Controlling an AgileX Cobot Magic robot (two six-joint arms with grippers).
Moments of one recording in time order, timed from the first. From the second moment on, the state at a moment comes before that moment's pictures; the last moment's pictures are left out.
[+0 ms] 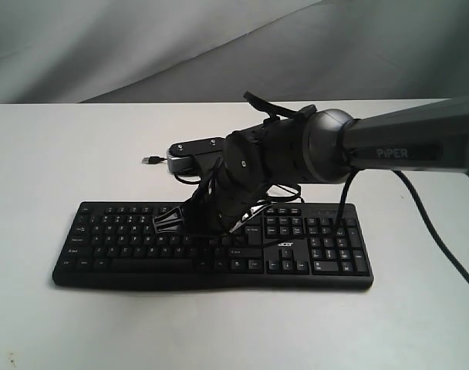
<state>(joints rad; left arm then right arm) 0.15 0.00 0.00 0.07 0.29 -0.12 0.74 2.11 -1.39 0.18 0.49 0.16</state>
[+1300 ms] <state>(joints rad) 0.15 0.00 0.00 0.07 0.29 -0.12 0.74 2.11 -1.40 0.19 0.50 0.17</state>
